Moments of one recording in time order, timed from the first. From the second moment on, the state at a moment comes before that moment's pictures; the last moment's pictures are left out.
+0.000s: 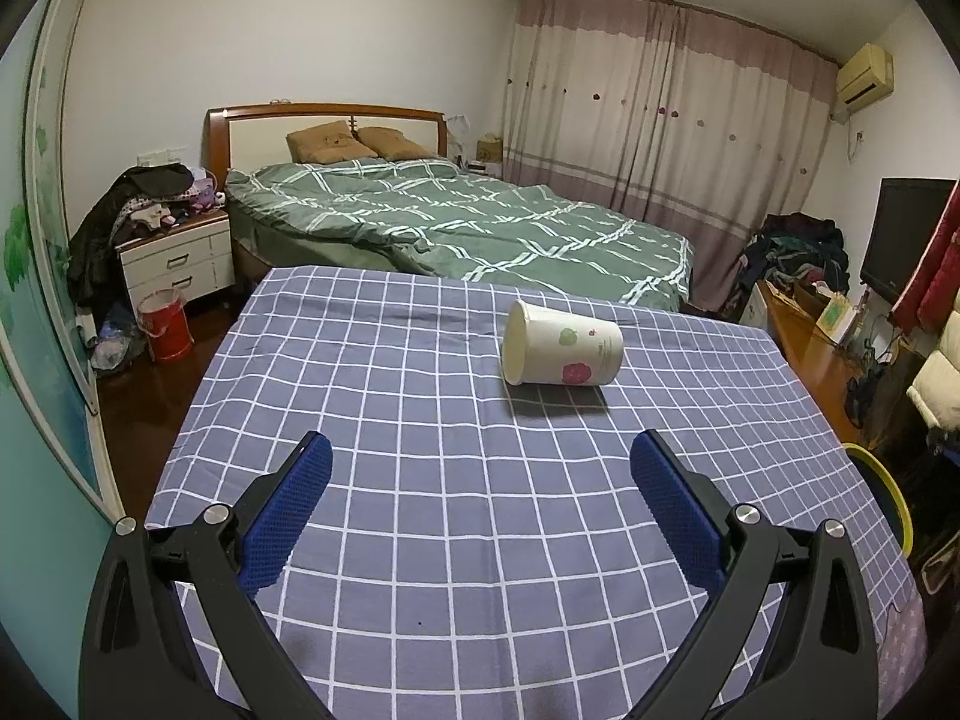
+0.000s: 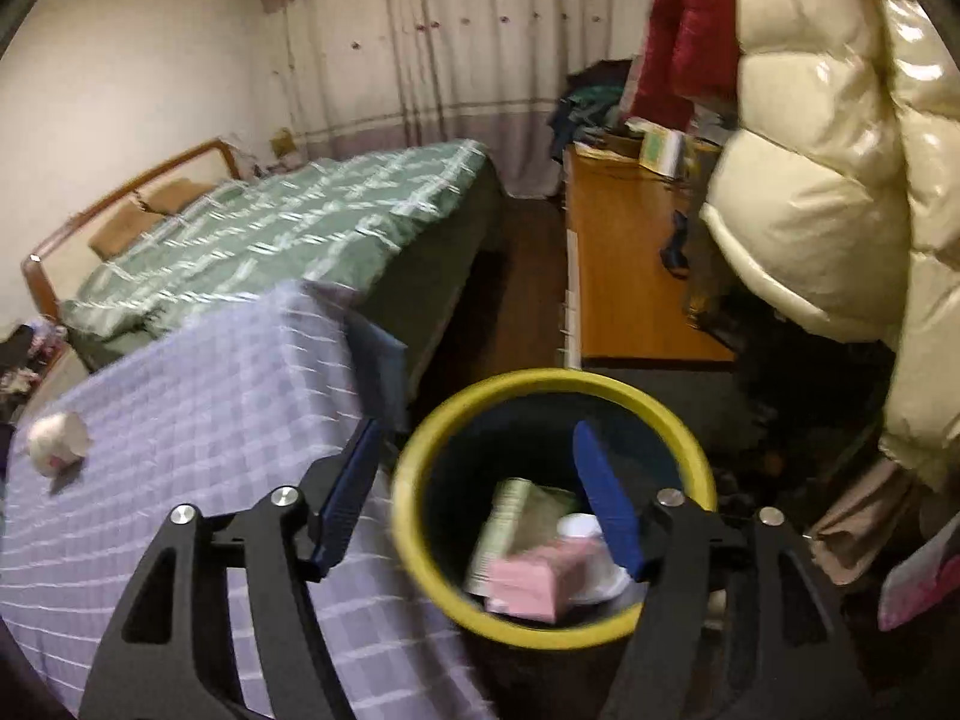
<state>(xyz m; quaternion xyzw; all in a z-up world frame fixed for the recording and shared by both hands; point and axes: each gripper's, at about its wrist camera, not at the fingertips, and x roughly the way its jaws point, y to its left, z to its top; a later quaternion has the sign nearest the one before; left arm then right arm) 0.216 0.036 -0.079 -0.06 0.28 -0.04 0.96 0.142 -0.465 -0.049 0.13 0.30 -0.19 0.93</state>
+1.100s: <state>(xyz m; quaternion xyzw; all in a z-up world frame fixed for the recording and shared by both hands) 0.371 -0.075 -0.102 0.02 0.39 -0.03 0.92 0.209 -0.325 -0.055 0.11 0.29 0.03 0.95</state>
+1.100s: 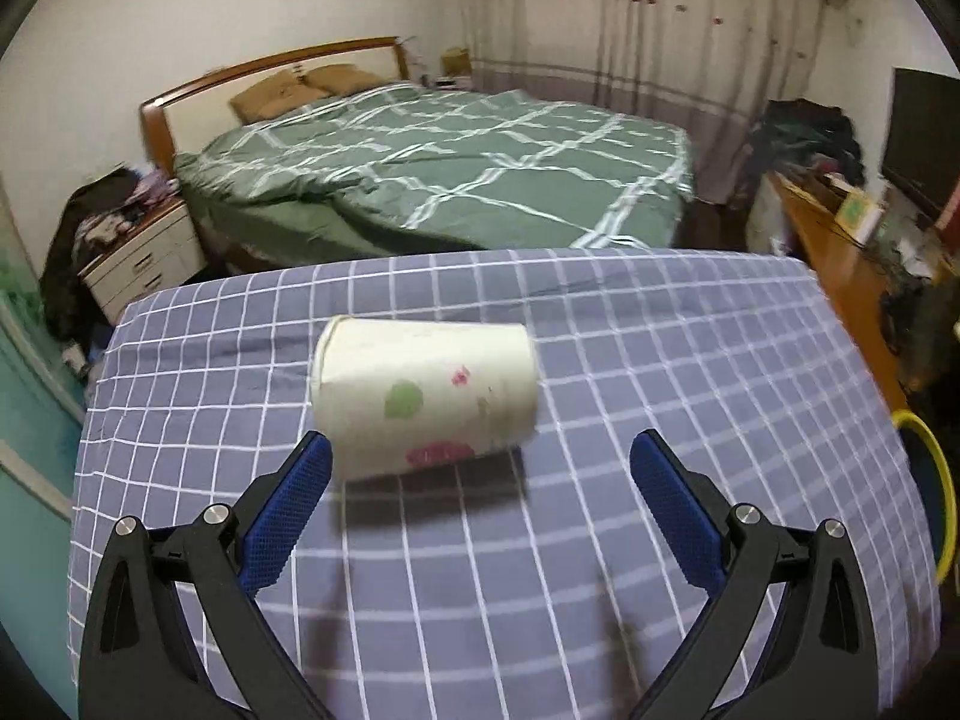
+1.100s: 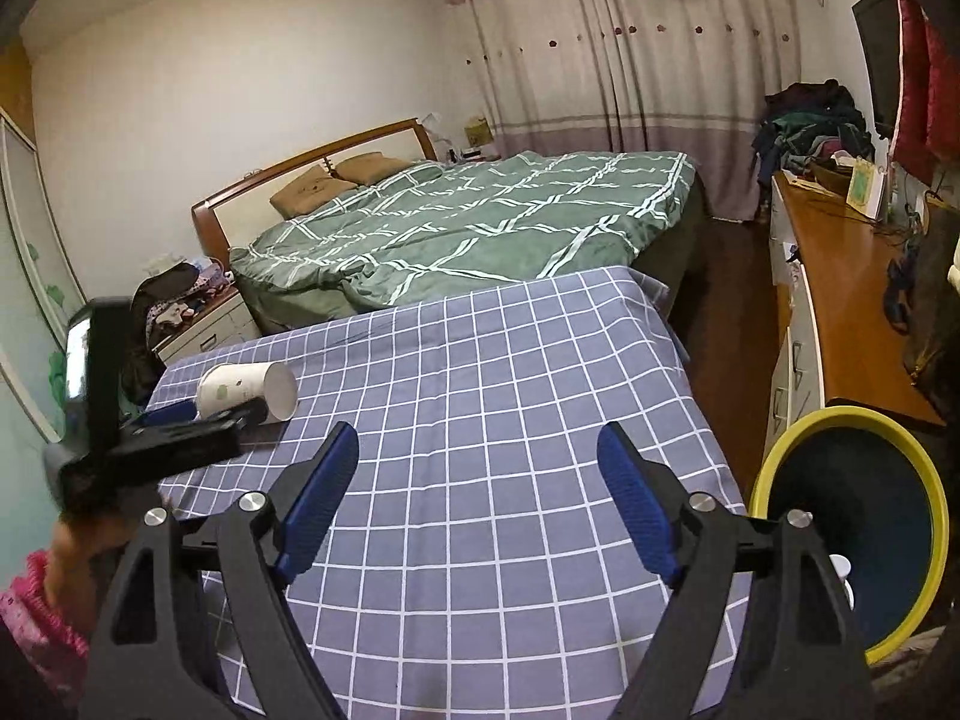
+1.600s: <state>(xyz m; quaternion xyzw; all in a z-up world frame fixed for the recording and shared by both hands) 0.402 -0.060 -0.101 0.05 0.37 -0.01 0.93 0.207 -0.323 -0.056 0.10 0.29 0.04 0.95</state>
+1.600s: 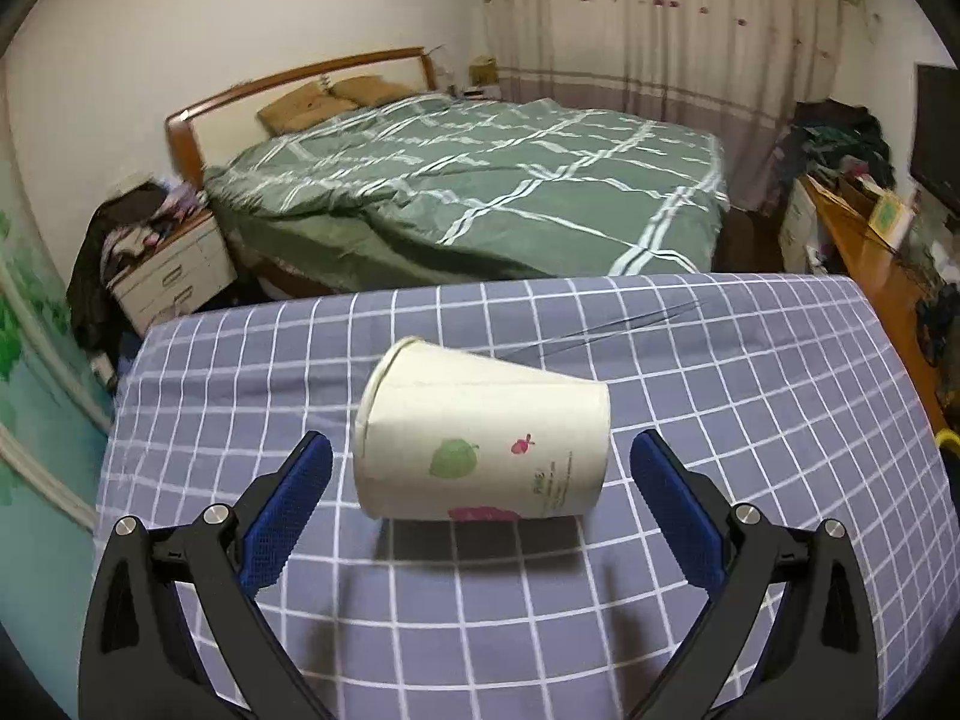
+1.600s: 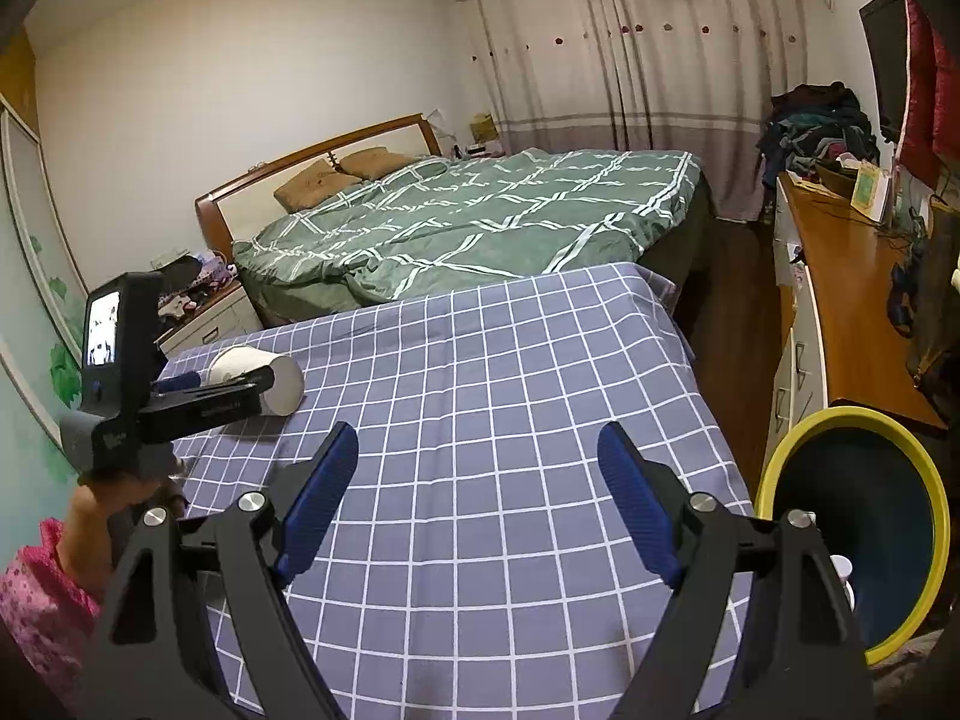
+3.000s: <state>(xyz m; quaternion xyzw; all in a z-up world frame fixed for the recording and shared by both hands) 0.277 -0.171 -0.037 0.15 0.33 -0.16 0.92 0.088 -0.393 -0.044 0.06 0.27 -0.05 0.96</state>
